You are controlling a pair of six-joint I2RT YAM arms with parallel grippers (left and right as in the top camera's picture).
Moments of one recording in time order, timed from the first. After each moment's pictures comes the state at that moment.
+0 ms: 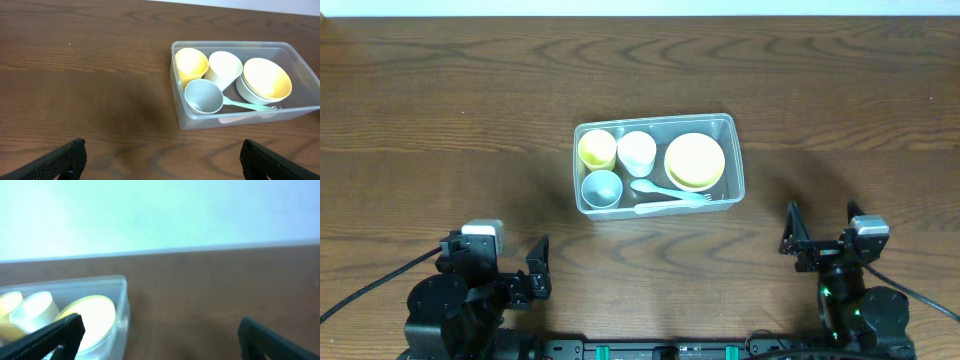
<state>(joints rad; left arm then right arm) -0.10 0.33 0.81 -1.02 0.07 -0.12 0.05 0.02 0.23 -0.28 -0.05 0.14</state>
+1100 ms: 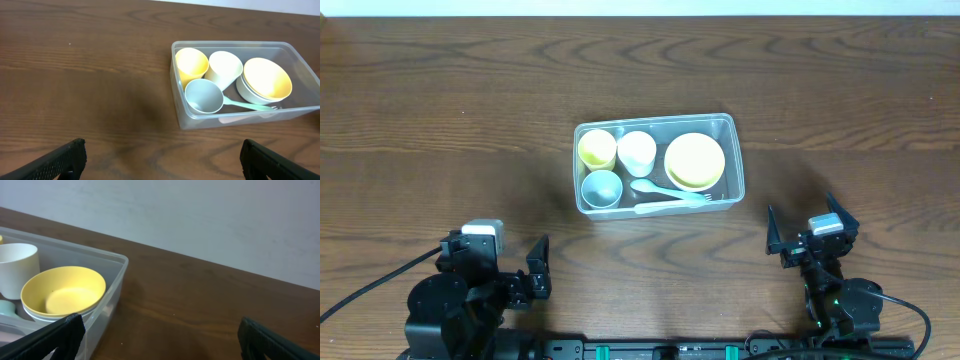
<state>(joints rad) -0.10 0.33 0.81 -1.02 0.07 -0.12 0.07 0.01 0.01 -0.06 -0.11 -0.15</state>
